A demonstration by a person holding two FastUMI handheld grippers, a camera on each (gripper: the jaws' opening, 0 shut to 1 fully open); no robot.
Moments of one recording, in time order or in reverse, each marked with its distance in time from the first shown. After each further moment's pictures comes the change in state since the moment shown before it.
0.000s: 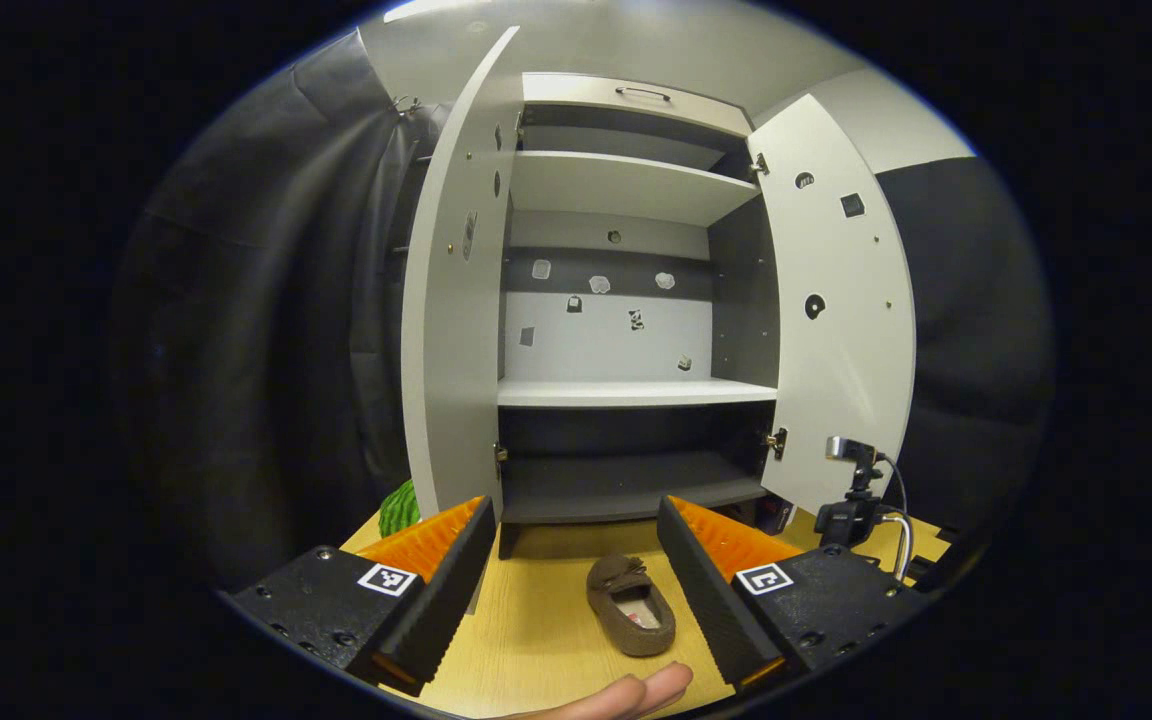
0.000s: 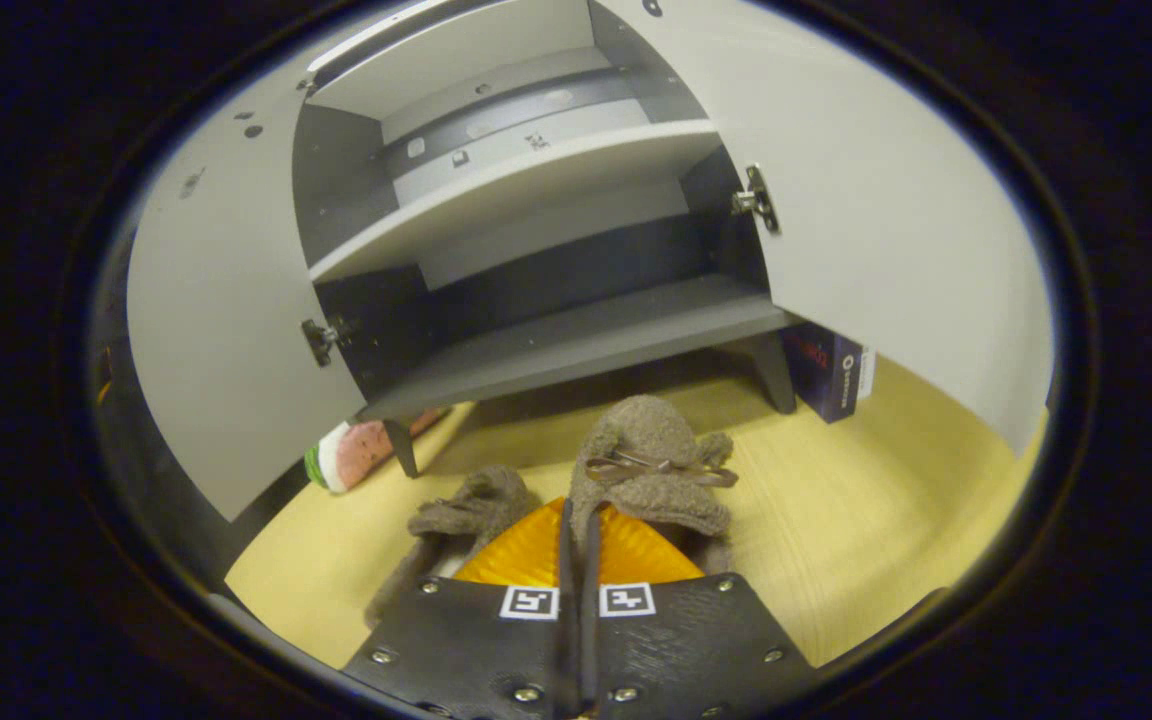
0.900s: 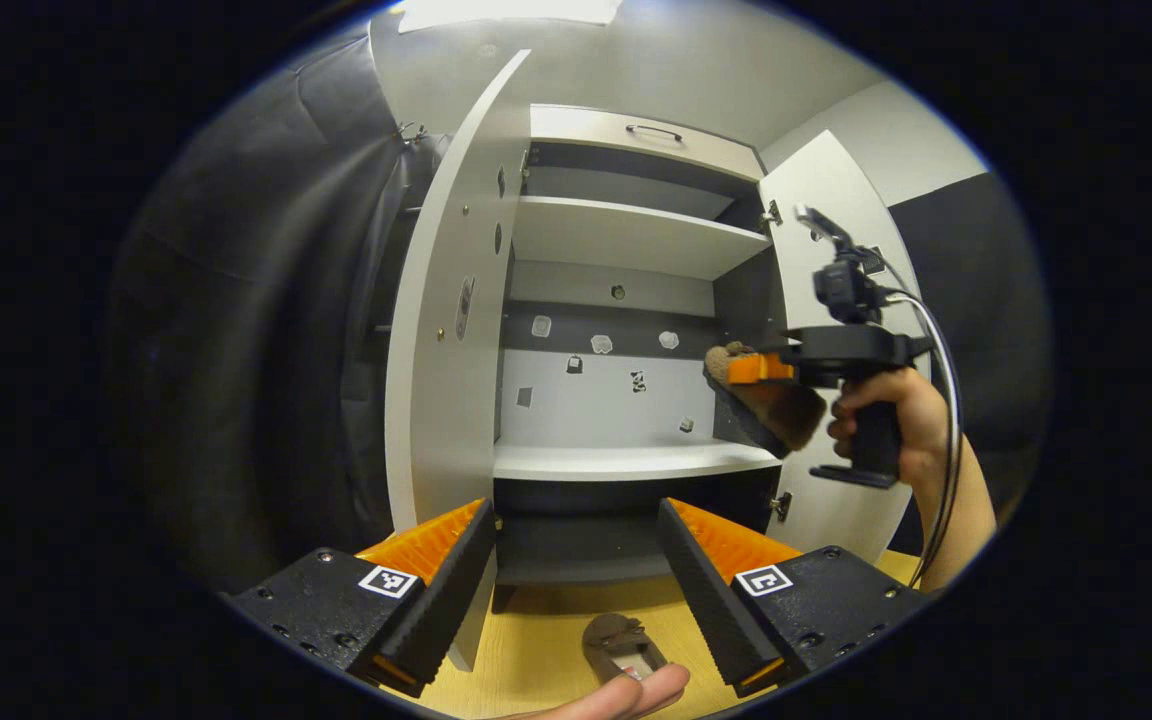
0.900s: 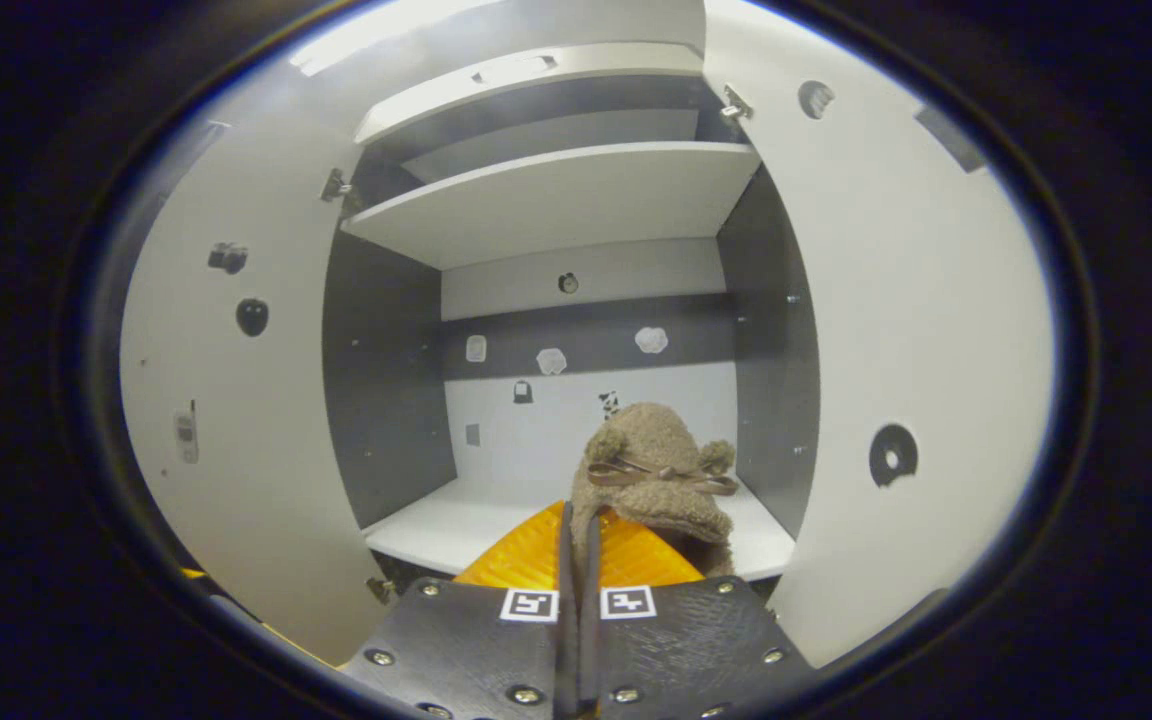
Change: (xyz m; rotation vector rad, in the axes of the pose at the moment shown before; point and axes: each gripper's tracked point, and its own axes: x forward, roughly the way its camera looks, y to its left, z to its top) left arm 0.037 0.007 0.063 -0.012 -0.154 -0.010; right arm 0.015 0.097 0.366 -0.228 -0.312 0.028
